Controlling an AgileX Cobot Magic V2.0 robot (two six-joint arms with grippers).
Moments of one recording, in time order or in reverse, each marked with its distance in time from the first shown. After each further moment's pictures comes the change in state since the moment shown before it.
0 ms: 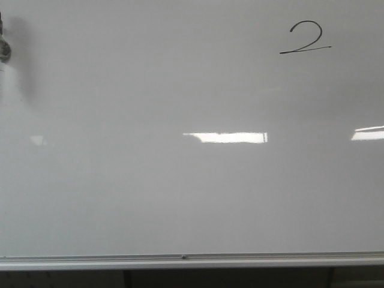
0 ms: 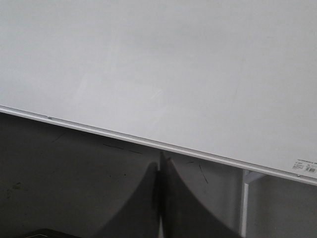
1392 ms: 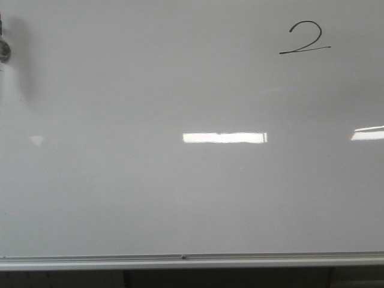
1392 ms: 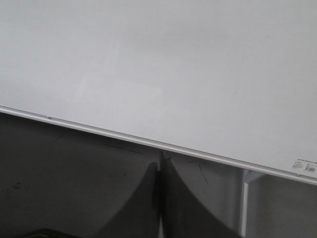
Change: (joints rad) left arm 0.206 -0.596 0.855 0.005 -0.811 0.034; right arm 0.000 0.000 0.000 0.000 0.000 0.000
